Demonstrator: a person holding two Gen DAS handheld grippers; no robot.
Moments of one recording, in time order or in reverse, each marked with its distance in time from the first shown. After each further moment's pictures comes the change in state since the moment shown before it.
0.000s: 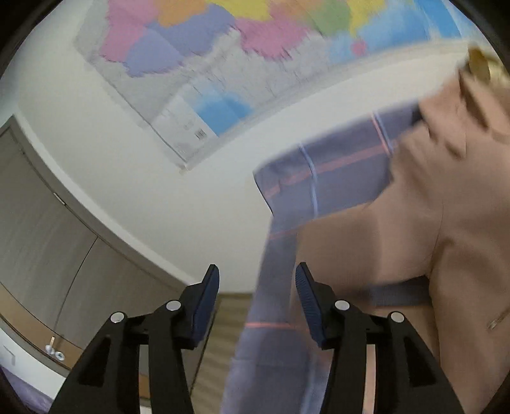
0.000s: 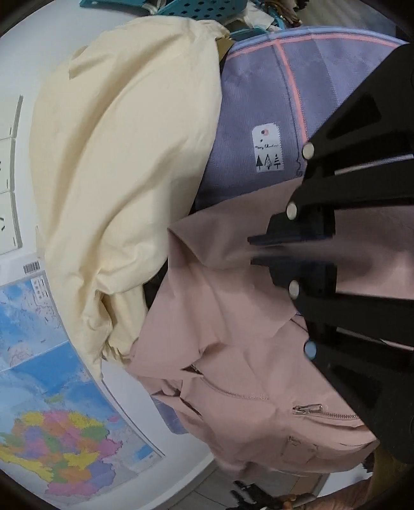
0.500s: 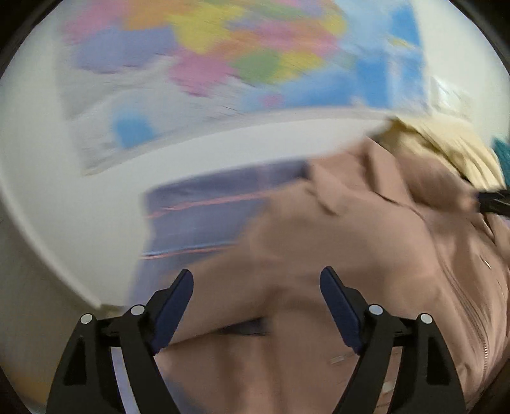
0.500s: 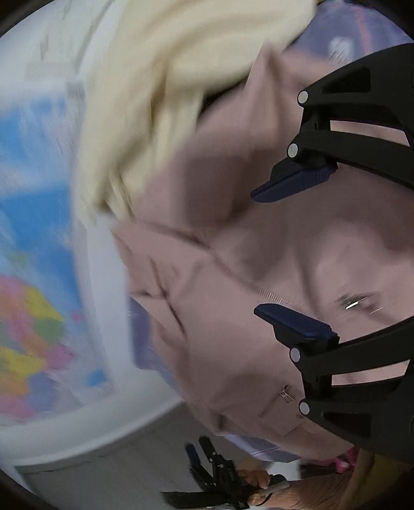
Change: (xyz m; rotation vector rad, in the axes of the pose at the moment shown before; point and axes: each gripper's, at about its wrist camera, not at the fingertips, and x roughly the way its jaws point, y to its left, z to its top) left arm -0.046 -0.027 0.031 -0.132 -0.143 -0.588; right arm 0.049 0.166 0.027 -0.342 0.035 0.206
